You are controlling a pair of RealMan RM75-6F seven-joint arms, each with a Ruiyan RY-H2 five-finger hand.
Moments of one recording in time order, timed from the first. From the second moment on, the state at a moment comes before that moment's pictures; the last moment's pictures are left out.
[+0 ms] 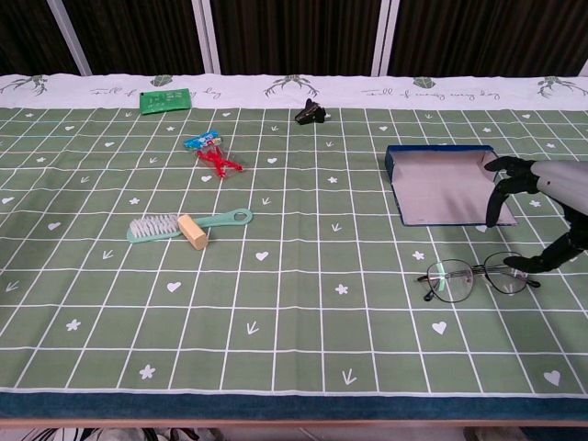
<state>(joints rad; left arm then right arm) -0.11 -1.11 -0.06 -1.64 1.45 1.46 0.04 0.38 -1.49 0.14 -1.67 -1.17 1.15 -0.45</state>
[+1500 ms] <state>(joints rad) -0.10 -1.10 -0.07 -1.65 1.43 1.45 0.03 0.42 -1.59 0.12 -1.56 -1.15 1.12 -0.42</state>
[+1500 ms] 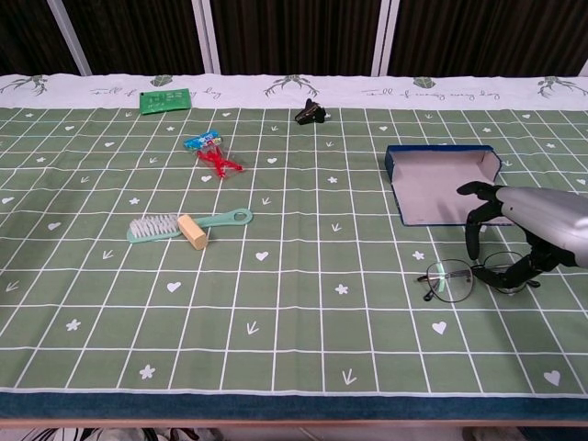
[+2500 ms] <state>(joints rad) -0.11 -1.10 -0.07 -1.65 1.43 1.45 0.04 0.43 -1.59 0.11 -1.55 -1.14 1.11 -0.41</state>
